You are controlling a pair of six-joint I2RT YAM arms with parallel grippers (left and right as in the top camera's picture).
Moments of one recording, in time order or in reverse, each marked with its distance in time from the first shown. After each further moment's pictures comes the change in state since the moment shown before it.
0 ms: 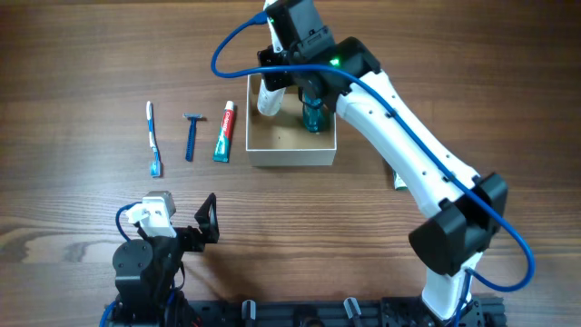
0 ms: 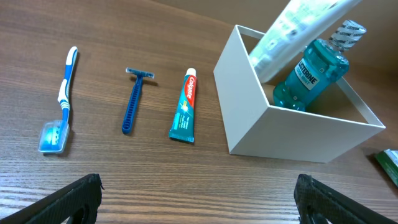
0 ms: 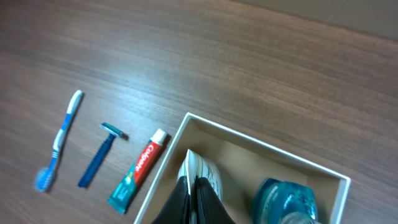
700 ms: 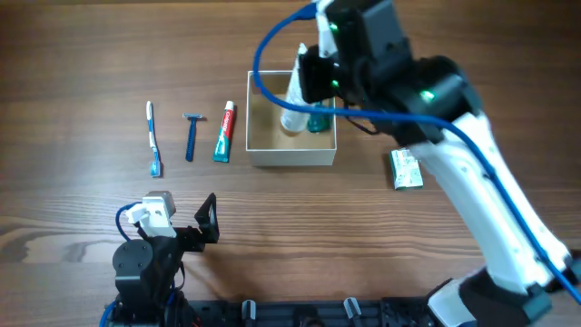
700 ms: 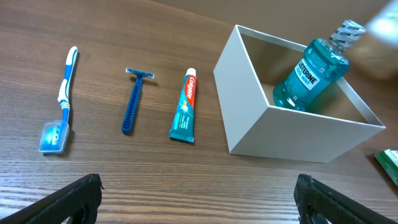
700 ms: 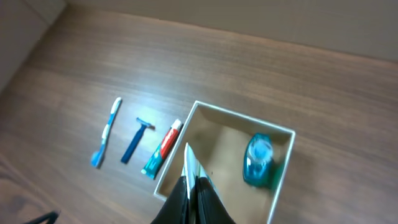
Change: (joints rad) left arm 0.000 0.000 0.000 0.000 0.000 0.000; right arm -0.005 -0.302 0.006 -0.198 -0.010 0.044
